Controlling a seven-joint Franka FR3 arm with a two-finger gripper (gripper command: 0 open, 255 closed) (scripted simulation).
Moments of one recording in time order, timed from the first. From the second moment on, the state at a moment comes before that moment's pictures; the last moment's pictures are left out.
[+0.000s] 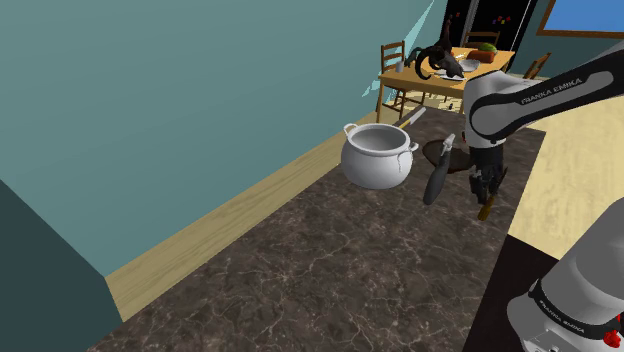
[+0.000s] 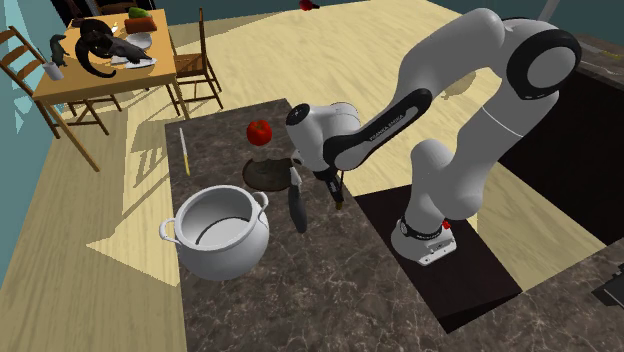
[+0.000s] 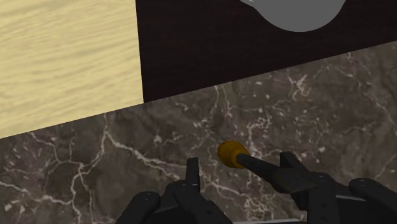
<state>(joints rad) -0.12 -0.45 -0.30 -2.72 -0.27 1.92 -0.19</state>
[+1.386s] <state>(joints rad) -0.12 -0.54 -0.27 -2.63 -0.25 1.74 -0.20</state>
